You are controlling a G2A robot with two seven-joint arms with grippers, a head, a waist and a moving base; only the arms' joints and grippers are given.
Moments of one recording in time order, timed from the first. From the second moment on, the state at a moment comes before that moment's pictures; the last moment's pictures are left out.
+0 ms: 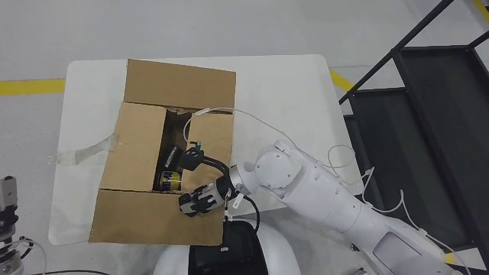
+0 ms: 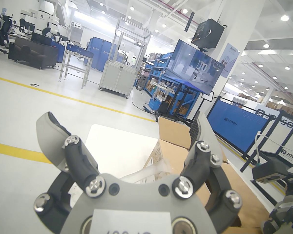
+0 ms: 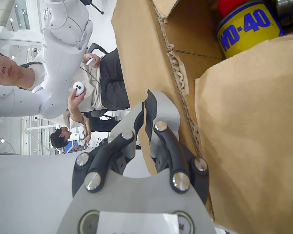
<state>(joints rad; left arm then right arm) 2.13 -1.34 -2.13 -2.04 0.81 -0.54 0.48 -1.00 -1.23 0.71 -1.69 -0.08 -0.10 1.09</state>
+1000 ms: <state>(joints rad) 2.13 -1.34 -2.14 -2.04 0.82 -0.53 0.48 -1.01 -1.20 0.79 -1.80 -0.45 -0.15 1.00</state>
